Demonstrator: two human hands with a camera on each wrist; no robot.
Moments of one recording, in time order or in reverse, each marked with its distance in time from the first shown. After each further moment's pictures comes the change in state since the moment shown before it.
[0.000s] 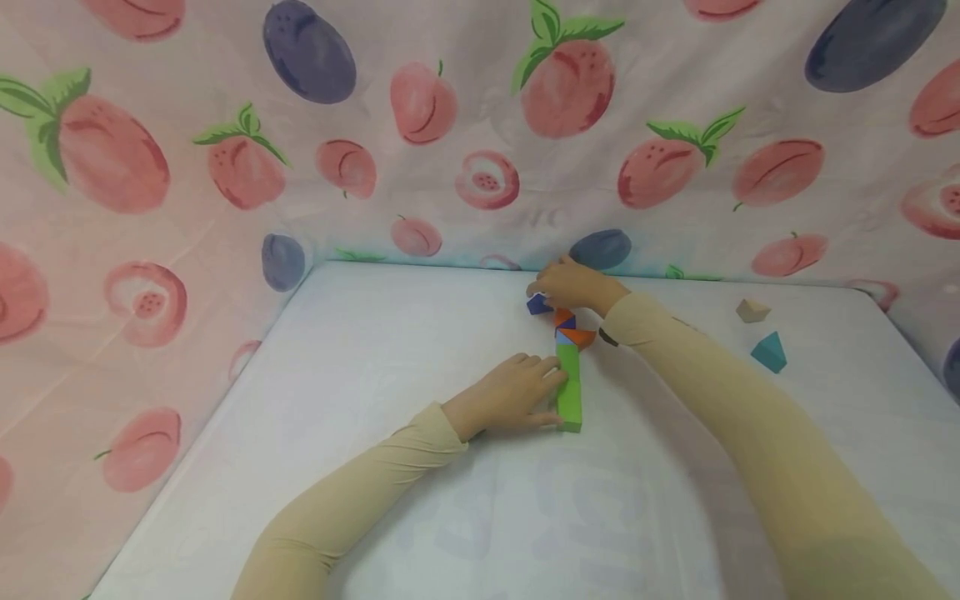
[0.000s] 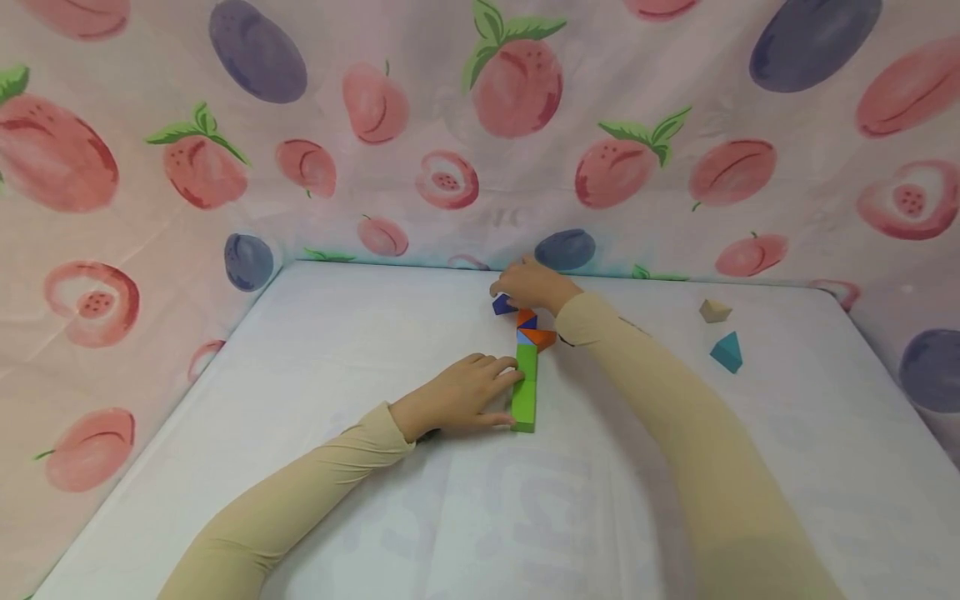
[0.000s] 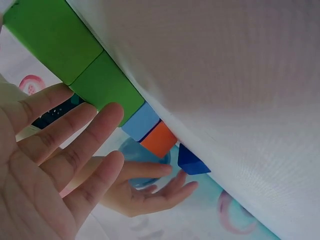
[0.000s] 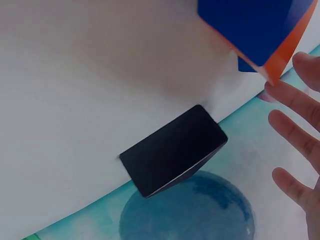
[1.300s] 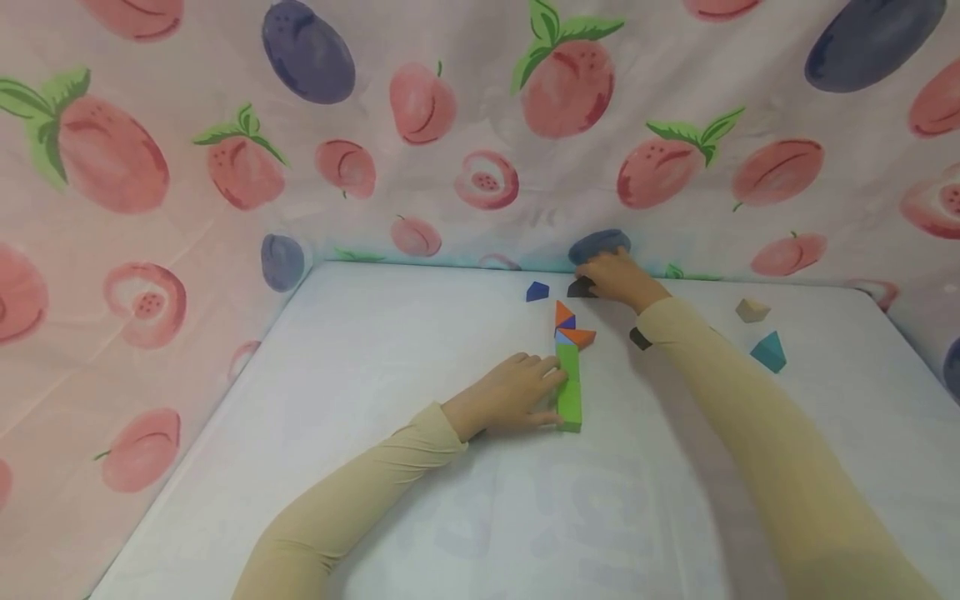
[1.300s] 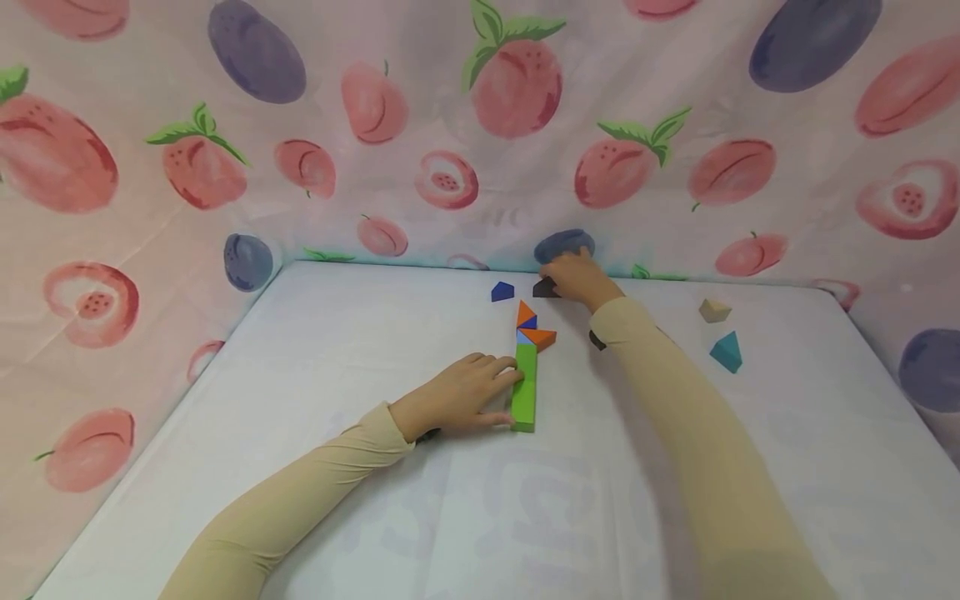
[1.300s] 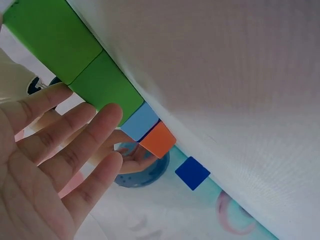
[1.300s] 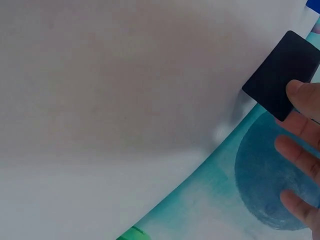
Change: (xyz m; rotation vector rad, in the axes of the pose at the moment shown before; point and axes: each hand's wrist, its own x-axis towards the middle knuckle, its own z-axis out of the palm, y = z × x) left_hand 0.000 0.000 -0.003 -0.002 -0.020 -0.009; right_hand -0.037 0.051 0.025 0.085 0.167 0.266
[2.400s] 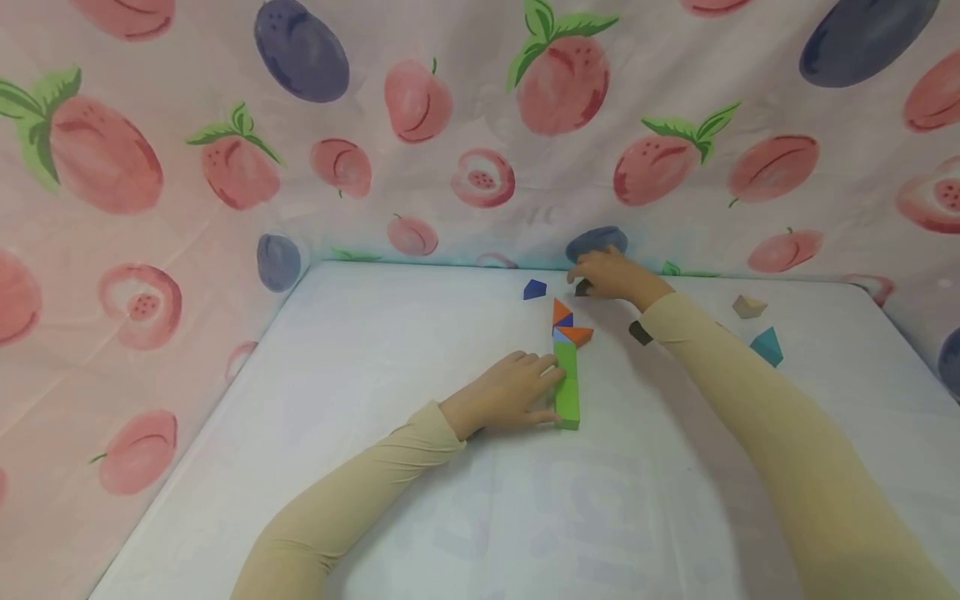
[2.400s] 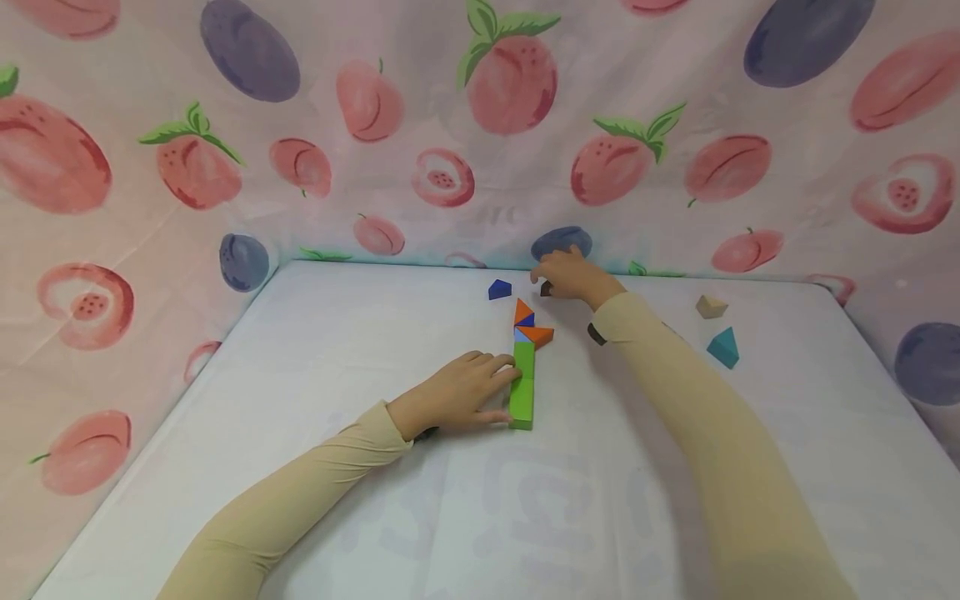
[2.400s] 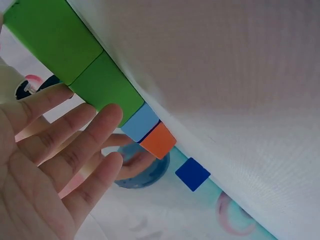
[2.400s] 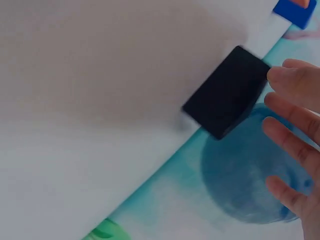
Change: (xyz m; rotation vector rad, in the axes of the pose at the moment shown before) left_hand 0.001 0.001 0.000 0.008 -0.010 -0.002; right_hand -0.007 -0.012 -0.018 0.053 -0.111 -0.047
